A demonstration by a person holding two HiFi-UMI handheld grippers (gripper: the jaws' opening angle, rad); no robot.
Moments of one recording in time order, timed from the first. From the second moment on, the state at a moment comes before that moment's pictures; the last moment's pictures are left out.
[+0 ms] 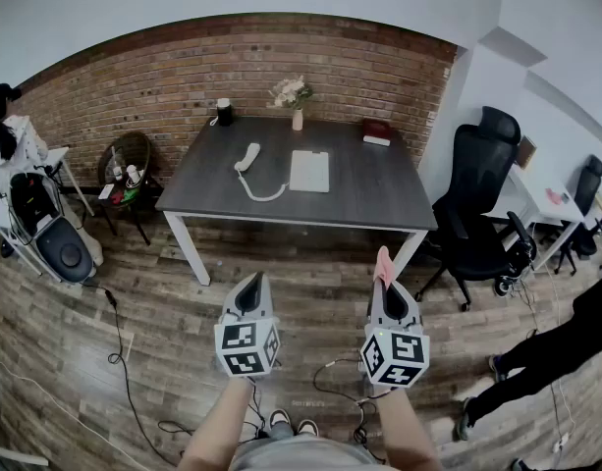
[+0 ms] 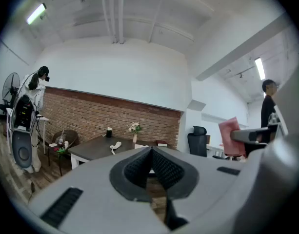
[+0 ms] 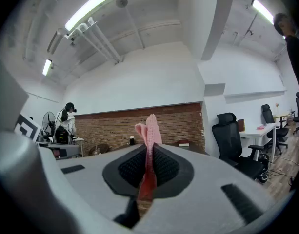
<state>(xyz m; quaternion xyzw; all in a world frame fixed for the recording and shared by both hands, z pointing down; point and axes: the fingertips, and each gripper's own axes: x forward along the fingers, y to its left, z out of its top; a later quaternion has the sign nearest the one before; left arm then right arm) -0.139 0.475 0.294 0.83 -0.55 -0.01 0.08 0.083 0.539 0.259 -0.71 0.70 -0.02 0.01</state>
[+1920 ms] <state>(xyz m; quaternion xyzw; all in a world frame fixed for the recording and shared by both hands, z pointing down) -0.114 0.249 0.311 0.82 -0.56 -0.01 0.10 0.131 0.316 0.281 -0.71 0.70 -0.06 0.02</state>
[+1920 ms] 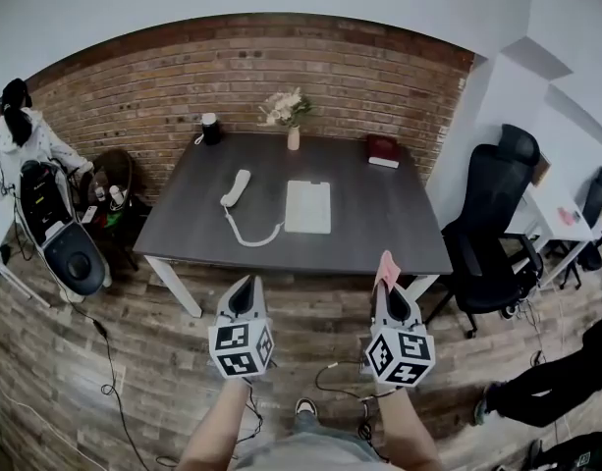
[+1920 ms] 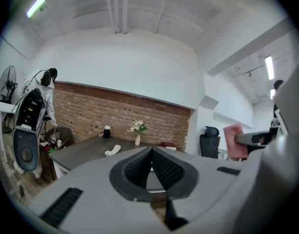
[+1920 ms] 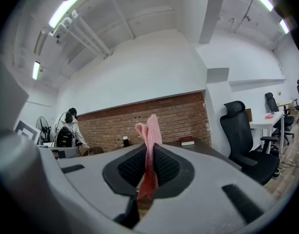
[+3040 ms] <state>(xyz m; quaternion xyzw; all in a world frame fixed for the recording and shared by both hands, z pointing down) -0.050 0.092 0.326 0.80 -0.59 0.02 0.09 0.210 0.143 0.311 -0.69 0.71 -0.10 0.02</state>
